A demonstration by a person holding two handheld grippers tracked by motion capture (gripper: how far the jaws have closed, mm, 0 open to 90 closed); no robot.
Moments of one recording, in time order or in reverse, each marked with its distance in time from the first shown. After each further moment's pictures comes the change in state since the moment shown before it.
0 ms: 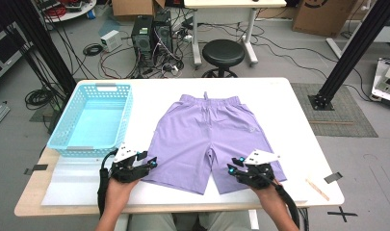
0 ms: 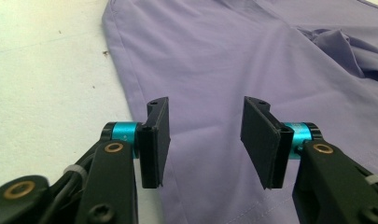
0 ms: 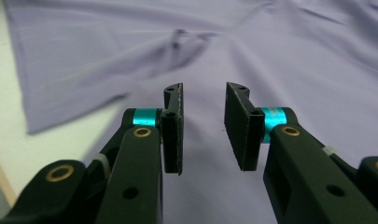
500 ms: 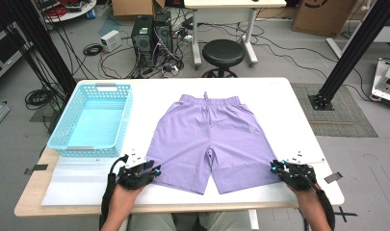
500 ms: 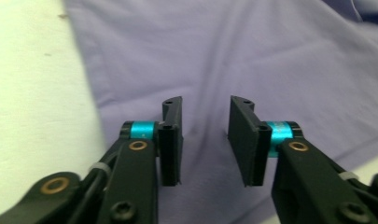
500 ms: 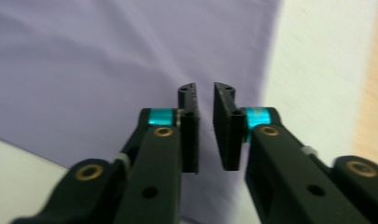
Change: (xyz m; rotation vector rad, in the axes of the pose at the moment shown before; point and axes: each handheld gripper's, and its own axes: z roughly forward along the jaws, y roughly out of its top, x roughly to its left) left arm -0.019 -0.008 0.004 0.087 0.005 0.040; right arm -0.073 -0.055 -0.062 0.082 -0.214 0.126
